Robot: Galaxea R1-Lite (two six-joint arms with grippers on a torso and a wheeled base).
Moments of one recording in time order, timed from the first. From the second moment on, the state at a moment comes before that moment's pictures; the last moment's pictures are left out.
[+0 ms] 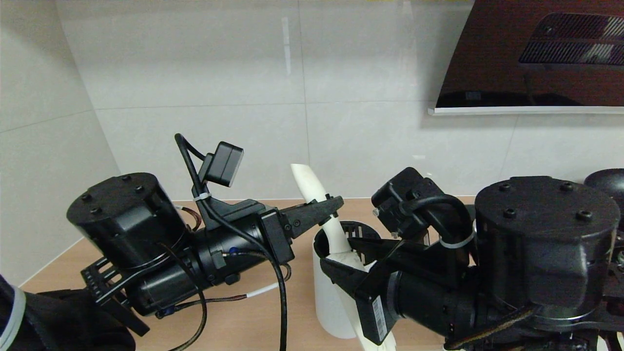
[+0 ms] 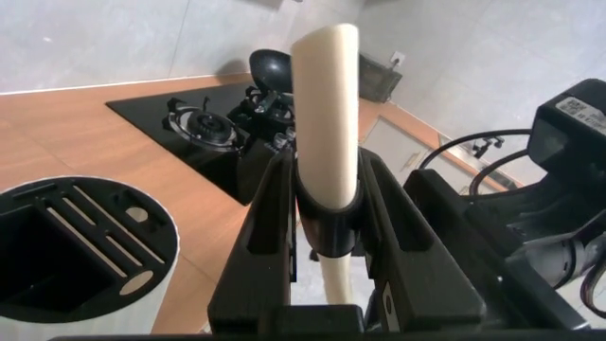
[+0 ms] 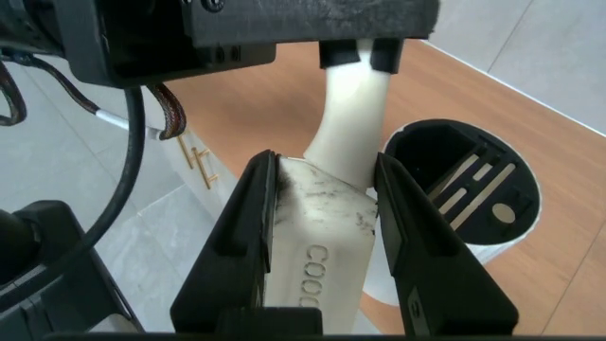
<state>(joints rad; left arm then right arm) -0.63 1.70 -0.56 -1.27 -0.44 -0.63 1.07 1.61 -0.86 -0.52 -0.24 0.08</state>
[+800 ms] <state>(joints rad) -0.65 1.61 -0.57 -1.26 -0.41 -0.62 1.07 1.58 -0.84 -0.52 -0.24 0.07</state>
